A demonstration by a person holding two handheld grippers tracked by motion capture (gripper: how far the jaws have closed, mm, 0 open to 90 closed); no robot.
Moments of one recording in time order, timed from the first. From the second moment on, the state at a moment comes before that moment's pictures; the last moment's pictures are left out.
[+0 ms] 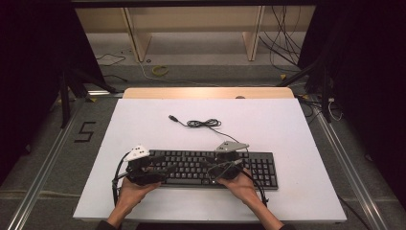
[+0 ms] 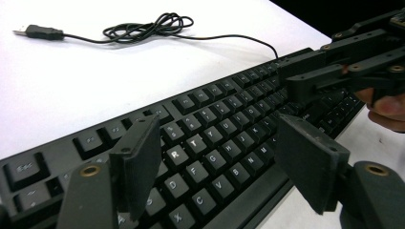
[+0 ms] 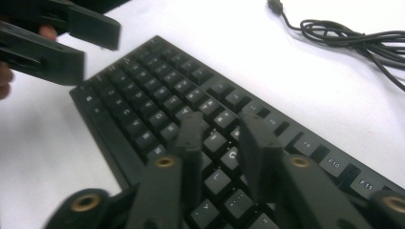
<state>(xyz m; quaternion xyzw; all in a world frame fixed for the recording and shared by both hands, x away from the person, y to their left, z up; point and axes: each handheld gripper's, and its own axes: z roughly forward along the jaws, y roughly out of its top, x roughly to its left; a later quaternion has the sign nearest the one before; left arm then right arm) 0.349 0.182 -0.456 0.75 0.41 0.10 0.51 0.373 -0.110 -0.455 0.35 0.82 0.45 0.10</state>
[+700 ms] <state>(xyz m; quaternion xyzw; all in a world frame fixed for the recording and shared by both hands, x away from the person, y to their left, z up) 0.334 0.191 -0.461 0.75 0.41 0.11 0.51 0.389 -0.094 -0.470 0.36 0.84 0.40 0.10</state>
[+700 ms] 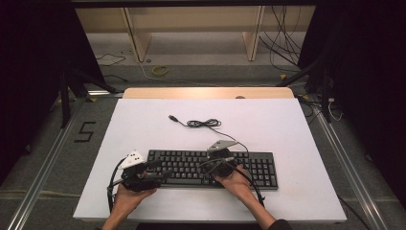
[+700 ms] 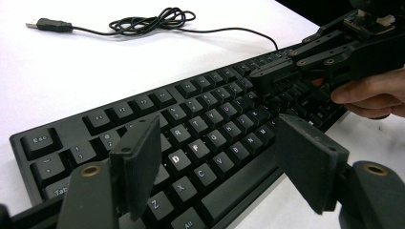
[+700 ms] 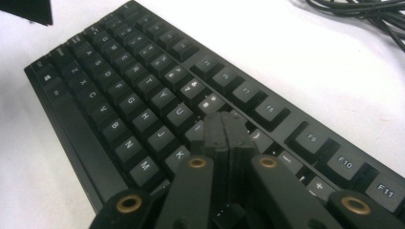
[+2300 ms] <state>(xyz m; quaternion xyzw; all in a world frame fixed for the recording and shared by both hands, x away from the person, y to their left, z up) 0.348 0.197 -0.473 0.76 0.45 0.12 0.46 0.364 -0.114 -0.453 0.35 0.81 0.46 0.08</state>
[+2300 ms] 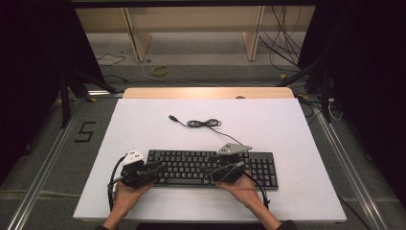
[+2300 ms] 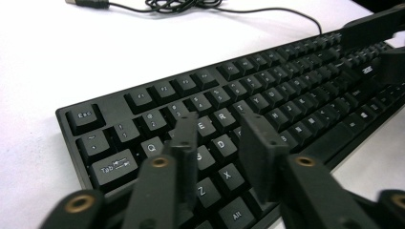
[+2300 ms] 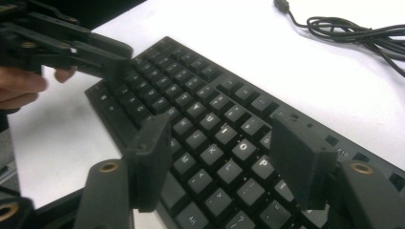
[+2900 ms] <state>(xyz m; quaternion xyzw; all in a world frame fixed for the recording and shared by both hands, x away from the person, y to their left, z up) 0.355 0.190 -0.477 0.77 0.45 0.12 0.43 0.344 -0.132 -0.448 0.34 0.80 0.48 0.09</state>
